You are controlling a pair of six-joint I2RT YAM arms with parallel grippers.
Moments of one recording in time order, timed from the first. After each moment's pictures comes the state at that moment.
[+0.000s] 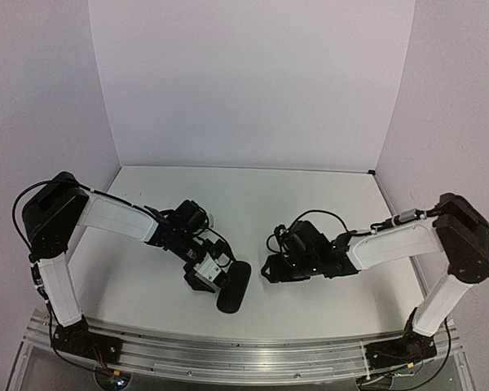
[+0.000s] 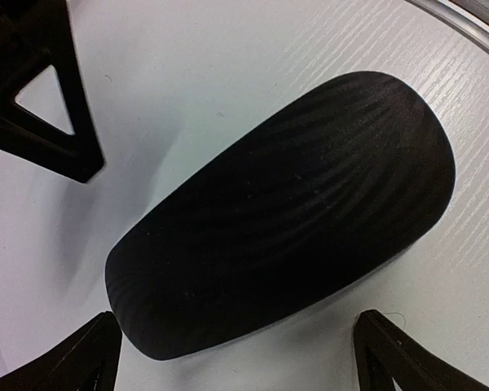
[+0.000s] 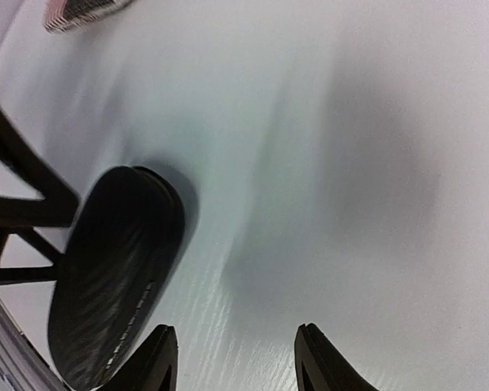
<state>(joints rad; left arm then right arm) -0.79 1.85 1.02 -0.20 0.58 1.58 0.96 1.72 0.87 -0.06 0.05 0.73</state>
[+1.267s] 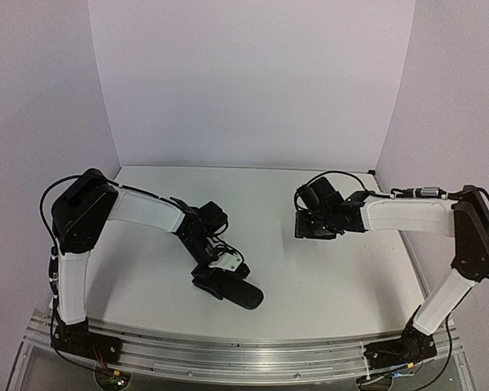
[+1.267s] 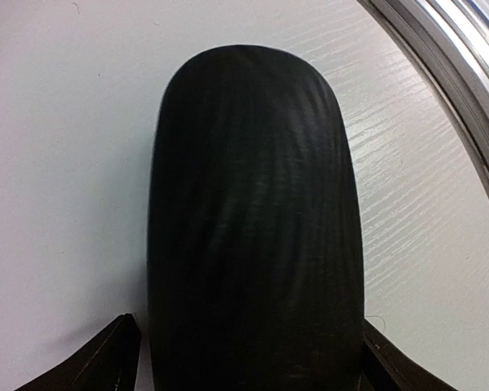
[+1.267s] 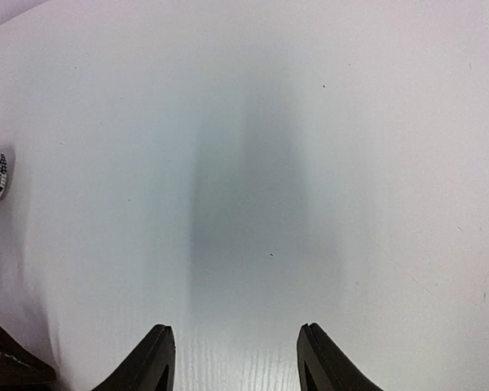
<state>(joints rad) -0.83 2.06 1.30 -0.57 0.62 1.23 0.74 1.66 1.10 -0.39 0.35 0.65</state>
